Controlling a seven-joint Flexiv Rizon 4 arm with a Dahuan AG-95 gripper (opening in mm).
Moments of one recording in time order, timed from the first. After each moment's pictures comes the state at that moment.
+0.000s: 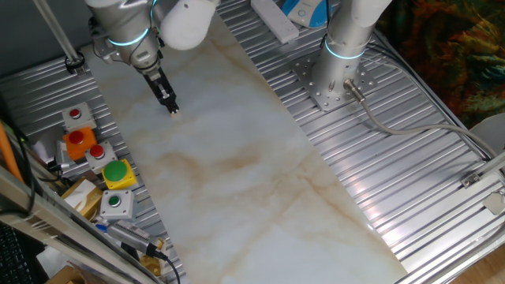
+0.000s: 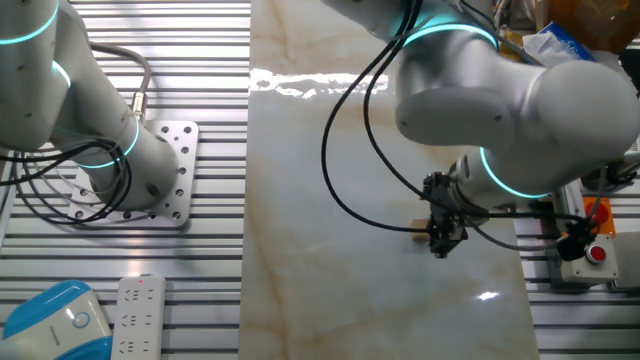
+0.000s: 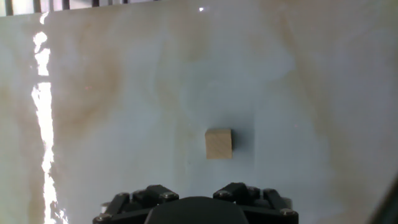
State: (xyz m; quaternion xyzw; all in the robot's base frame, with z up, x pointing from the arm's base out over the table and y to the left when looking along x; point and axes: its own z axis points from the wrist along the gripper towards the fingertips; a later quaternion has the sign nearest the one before) arm 0.546 -0.114 0.048 0.02 -1.00 -0.03 0.06
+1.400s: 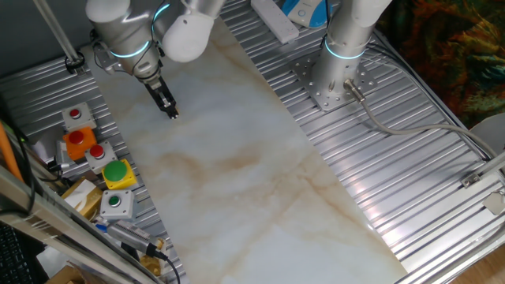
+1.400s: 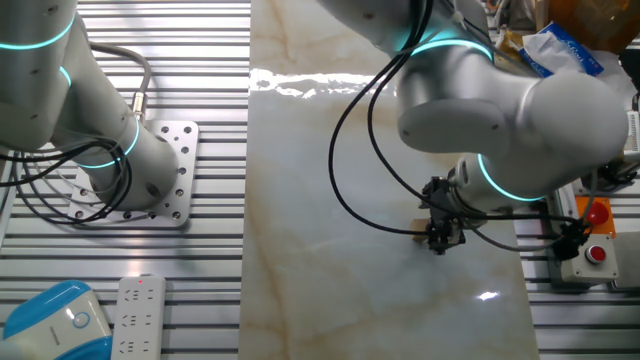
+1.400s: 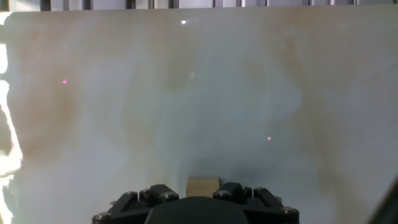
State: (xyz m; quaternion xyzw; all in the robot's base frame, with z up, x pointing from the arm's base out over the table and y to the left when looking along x) arm 0.551 -0.110 0.023 0.02 -1.00 -0.03 0.07
